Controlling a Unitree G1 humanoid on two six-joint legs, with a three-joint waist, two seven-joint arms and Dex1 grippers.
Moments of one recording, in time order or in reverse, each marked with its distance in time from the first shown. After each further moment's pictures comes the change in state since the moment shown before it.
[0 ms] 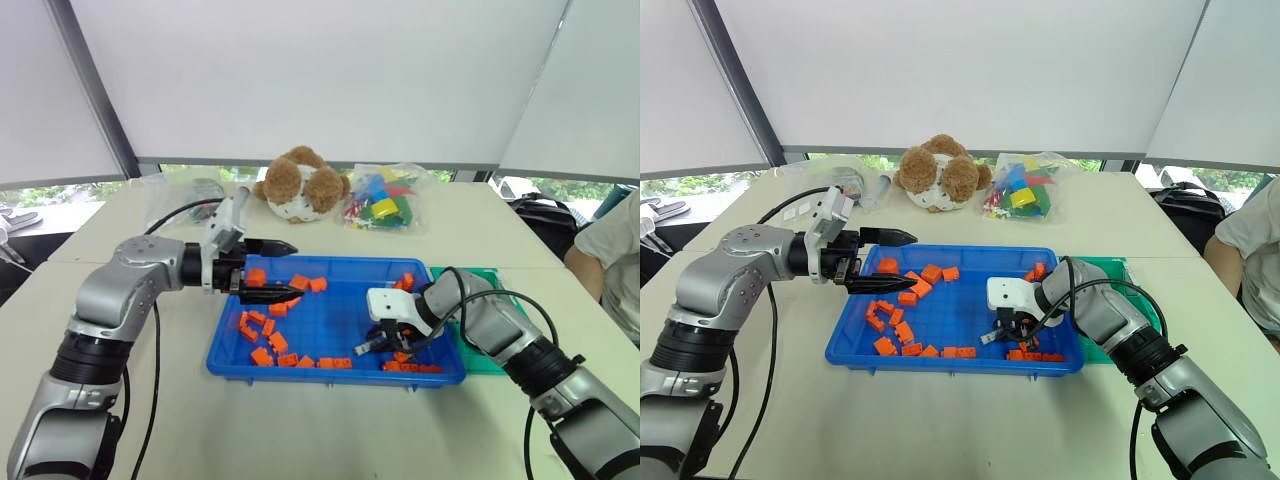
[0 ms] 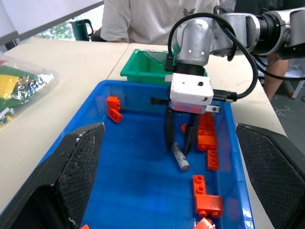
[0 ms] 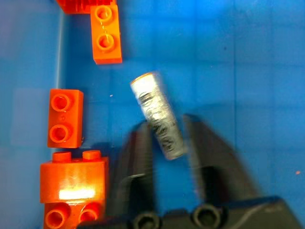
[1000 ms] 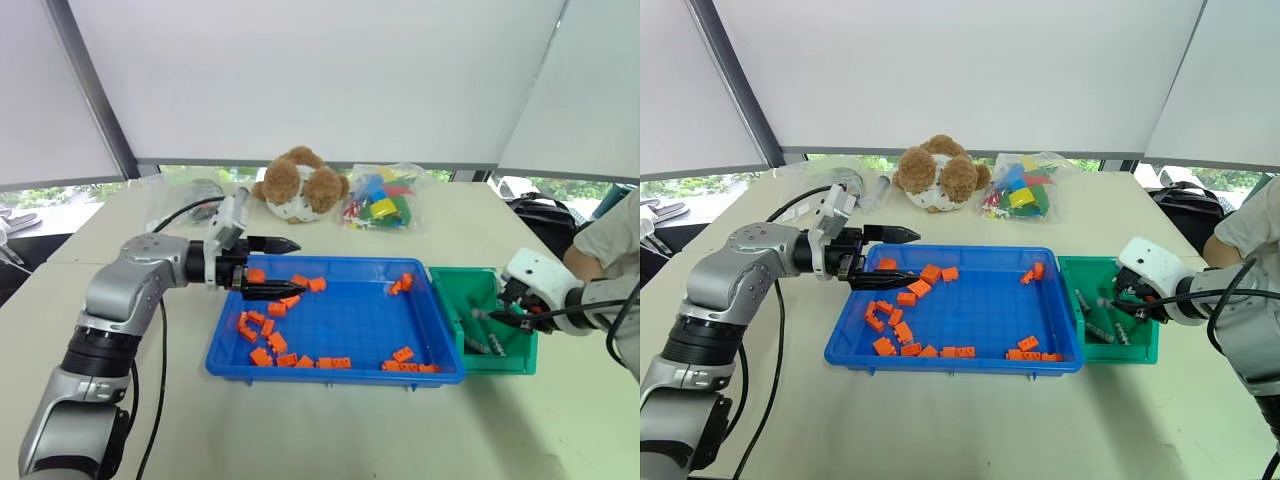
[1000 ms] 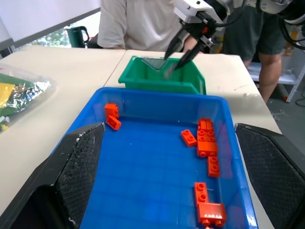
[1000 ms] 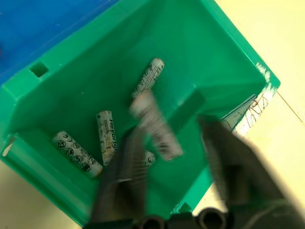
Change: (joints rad) left arm -0.032 -0.033 -0.005 0.077 0.021 -0.046 -0.046; right arm 0.440 -0.383 -0.625 -0.371 0.127 0.486 -0.268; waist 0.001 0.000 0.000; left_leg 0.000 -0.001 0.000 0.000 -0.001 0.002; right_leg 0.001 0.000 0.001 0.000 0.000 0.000
